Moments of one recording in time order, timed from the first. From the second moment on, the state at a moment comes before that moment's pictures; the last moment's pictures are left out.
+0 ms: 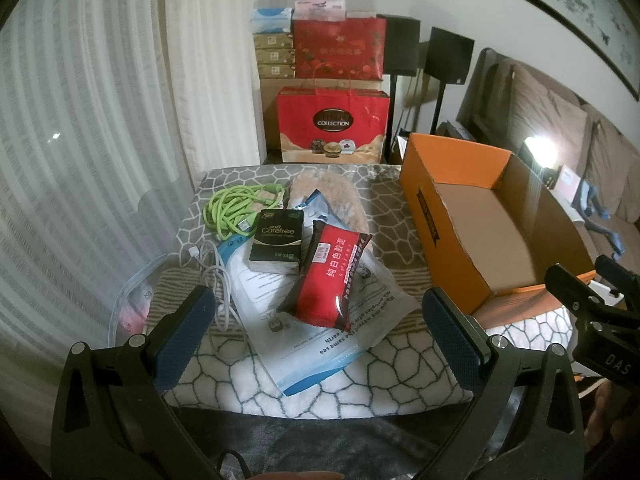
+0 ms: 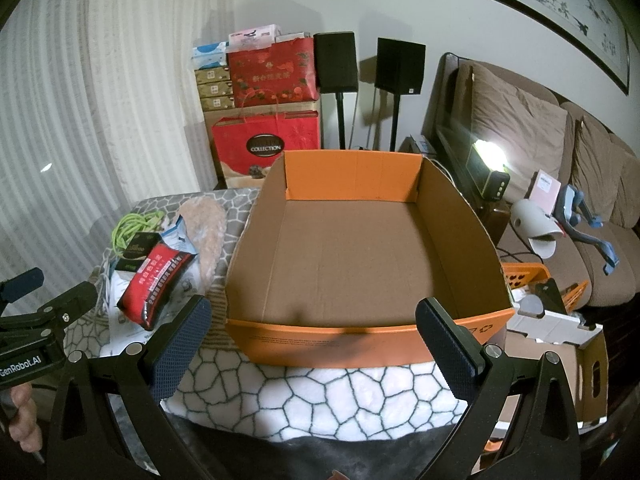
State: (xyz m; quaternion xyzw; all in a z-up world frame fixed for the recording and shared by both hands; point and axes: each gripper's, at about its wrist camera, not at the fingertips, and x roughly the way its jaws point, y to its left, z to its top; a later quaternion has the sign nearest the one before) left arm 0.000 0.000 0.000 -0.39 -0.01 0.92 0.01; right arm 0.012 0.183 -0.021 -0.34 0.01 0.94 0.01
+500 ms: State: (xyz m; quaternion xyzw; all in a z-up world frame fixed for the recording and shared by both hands) left arm 0.000 0.000 0.000 -0.39 -0.01 0.92 0.01; right arm 0.012 0.183 -0.019 -0.34 0.01 0.94 0.01
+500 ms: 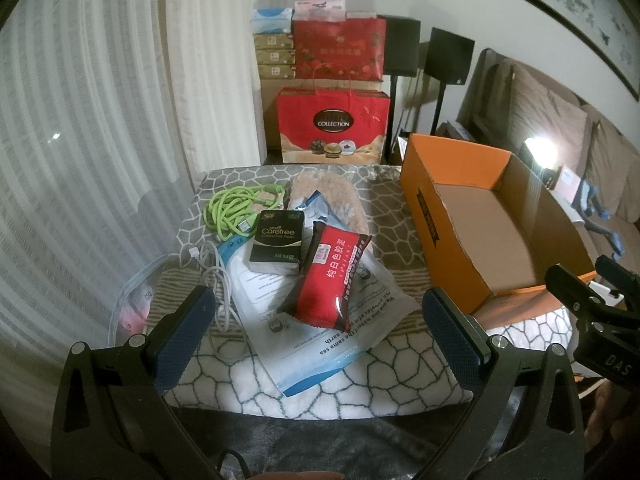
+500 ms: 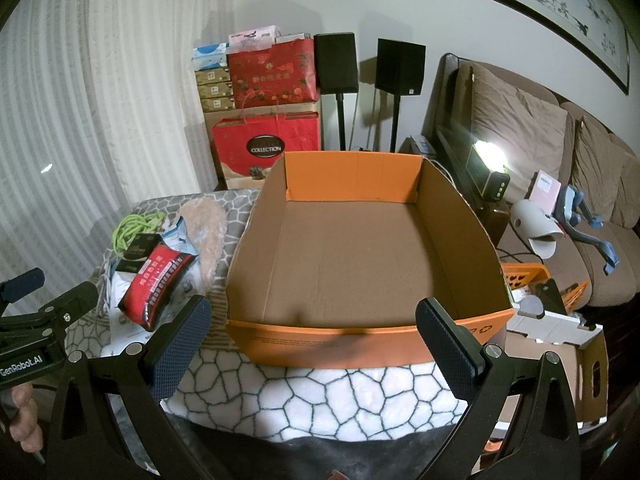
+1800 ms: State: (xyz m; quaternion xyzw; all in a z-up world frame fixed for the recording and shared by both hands) left arm -0.029 -0.028 0.000 -0.39 -0.03 0.92 0.00; right arm -0.005 0.224 -0.013 -0.34 0.02 0.94 0.05
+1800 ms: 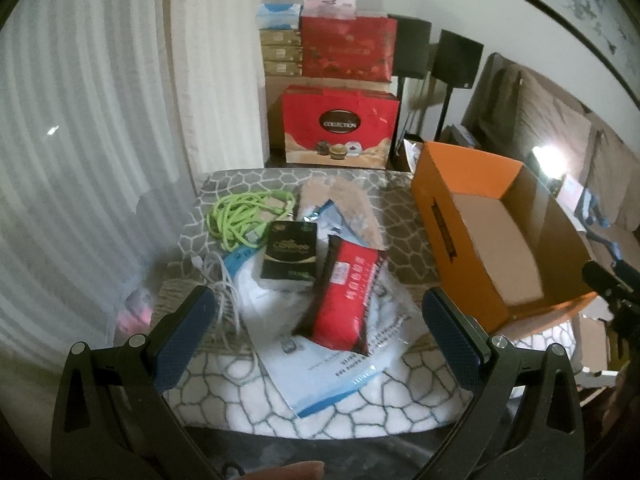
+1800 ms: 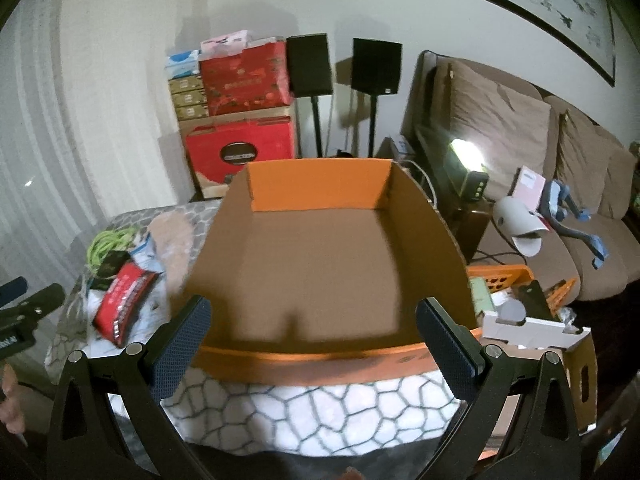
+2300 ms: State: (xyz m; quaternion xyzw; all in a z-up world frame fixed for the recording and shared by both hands) left arm -0.072 -0.058 -0.020 -0.40 -0.02 0.92 -0.01; right arm -0.034 0.313 -0.021 -0.36 0.06 0.92 0.10
